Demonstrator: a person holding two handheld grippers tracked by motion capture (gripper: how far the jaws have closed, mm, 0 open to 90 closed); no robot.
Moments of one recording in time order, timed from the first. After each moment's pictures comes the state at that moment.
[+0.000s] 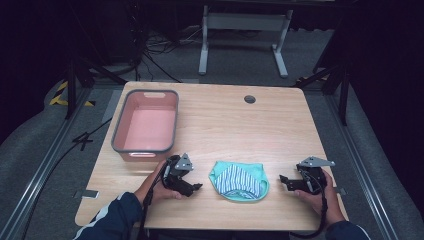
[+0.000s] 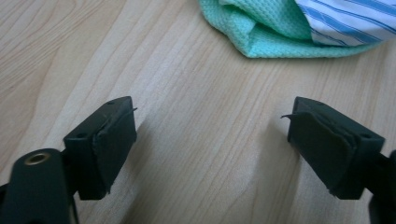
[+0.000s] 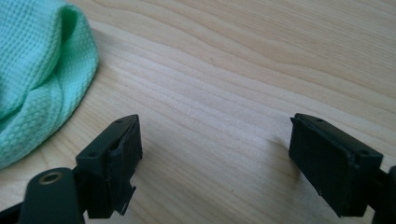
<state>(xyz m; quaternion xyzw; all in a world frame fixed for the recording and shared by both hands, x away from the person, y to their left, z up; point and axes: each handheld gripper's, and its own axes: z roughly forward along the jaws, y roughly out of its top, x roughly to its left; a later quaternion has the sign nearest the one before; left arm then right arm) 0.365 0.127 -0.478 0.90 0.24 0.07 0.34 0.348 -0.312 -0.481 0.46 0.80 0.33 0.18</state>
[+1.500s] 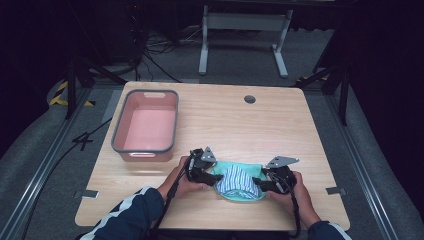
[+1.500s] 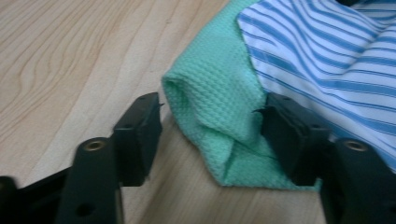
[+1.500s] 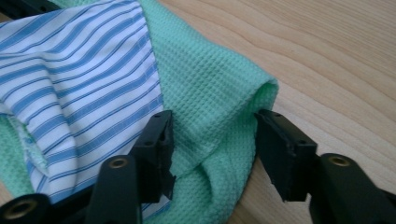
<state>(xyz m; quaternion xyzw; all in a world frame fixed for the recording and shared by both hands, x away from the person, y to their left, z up) 0.385 0.062 -0.474 0.91 0.24 0.06 0.35 0.346 -0.222 -0.470 0.39 0.85 0.32 0.13</state>
